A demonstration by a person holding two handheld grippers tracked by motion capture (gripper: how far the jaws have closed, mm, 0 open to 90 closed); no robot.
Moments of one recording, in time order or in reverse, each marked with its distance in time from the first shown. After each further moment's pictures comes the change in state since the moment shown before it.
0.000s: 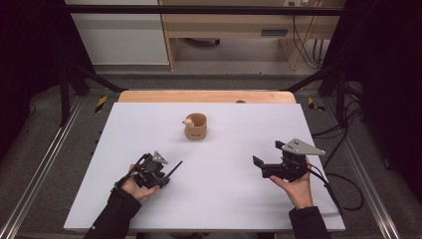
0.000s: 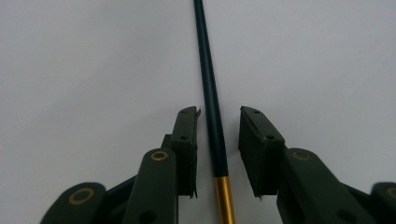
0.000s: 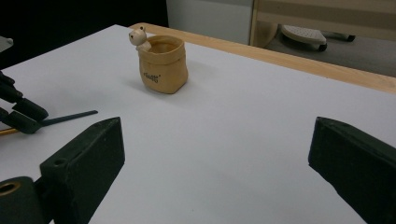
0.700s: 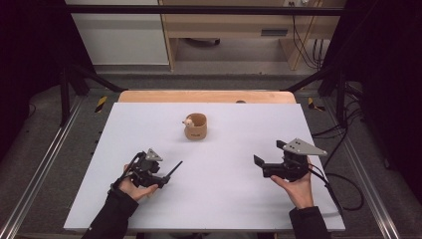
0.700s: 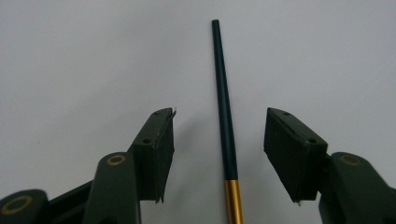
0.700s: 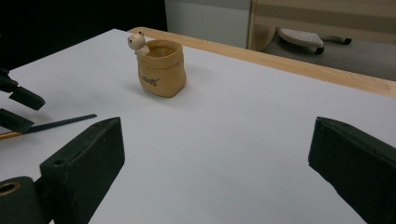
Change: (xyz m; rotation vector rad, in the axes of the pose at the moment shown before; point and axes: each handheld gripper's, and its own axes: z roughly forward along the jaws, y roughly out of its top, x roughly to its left) left arm 0.006 -0.004 -0.011 -0.089 0.016 -0.049; right arm -0.001 0.001 -0.002 -0.012 -0.006 0.001
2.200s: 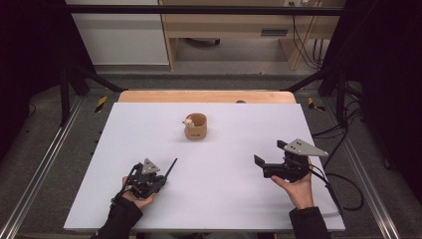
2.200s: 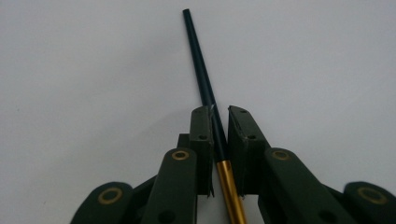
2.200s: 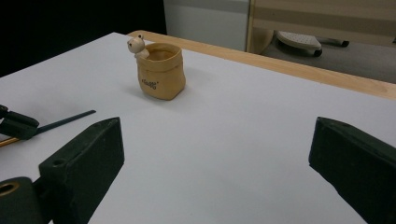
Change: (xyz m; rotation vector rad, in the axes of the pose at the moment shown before) left arm -0.016 -0.032 0.006 -0.126 0.054 -0.061; right arm 0.001 0.000 -0.002 -0.014 -0.006 0.004
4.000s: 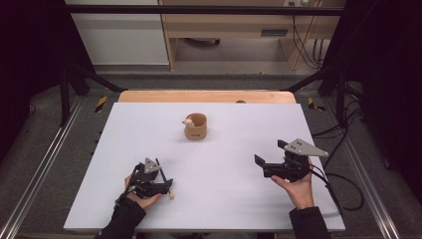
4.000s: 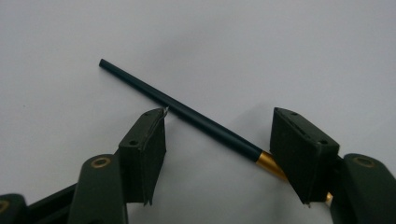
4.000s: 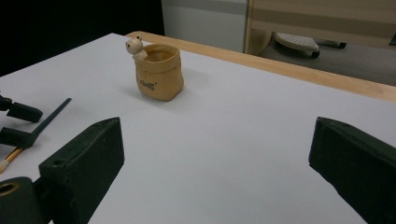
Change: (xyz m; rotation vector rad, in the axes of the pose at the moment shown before) left arm -0.005 0.001 0.008 -0.027 0.064 -0.068; right arm 0.000 0.000 0.000 -0.006 -0.009 -0.003
